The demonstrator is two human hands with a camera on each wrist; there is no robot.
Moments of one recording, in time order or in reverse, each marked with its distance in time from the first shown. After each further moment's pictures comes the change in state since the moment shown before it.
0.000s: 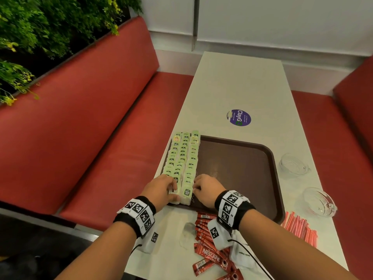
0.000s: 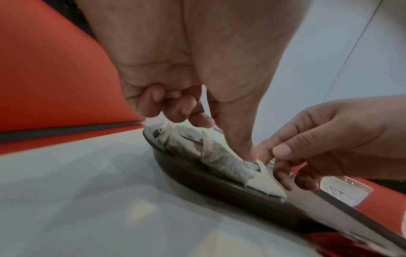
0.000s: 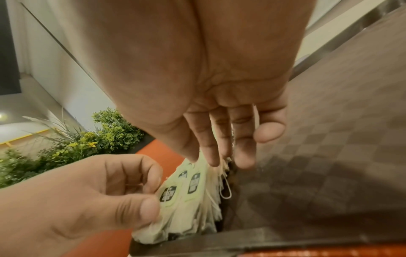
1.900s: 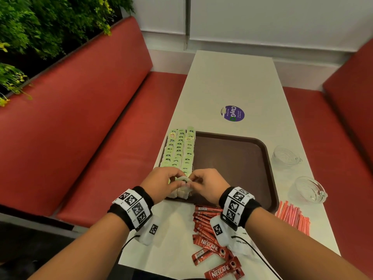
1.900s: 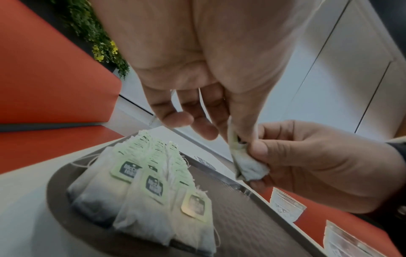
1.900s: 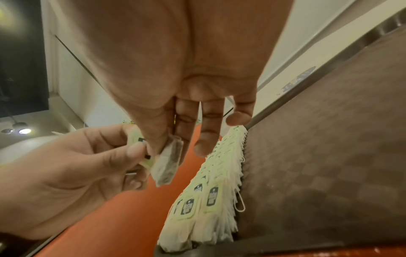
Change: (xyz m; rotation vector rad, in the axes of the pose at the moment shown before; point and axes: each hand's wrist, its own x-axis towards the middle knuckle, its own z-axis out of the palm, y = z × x) left_hand -0.017 0.031 -0.026 -0.232 0.020 0.301; right_hand -0.035 -0.005 -0.008 0.244 0.195 -0.154
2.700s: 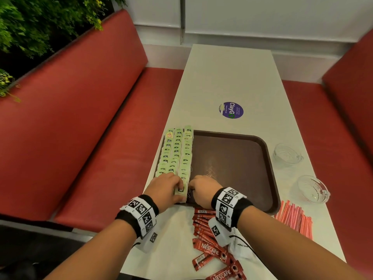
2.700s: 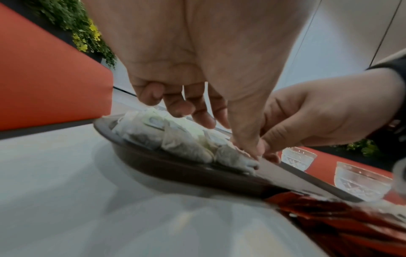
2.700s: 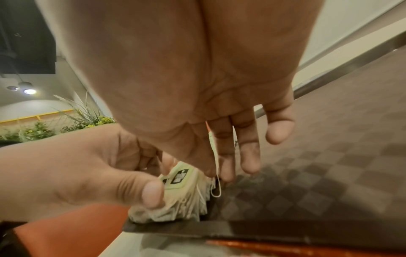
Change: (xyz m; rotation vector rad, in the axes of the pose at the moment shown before) left_hand 0.015 -0.019 0.030 0.392 -0.136 -0.096; right_hand 0.028 0.017 0.020 -0.473 -0.321 0.116
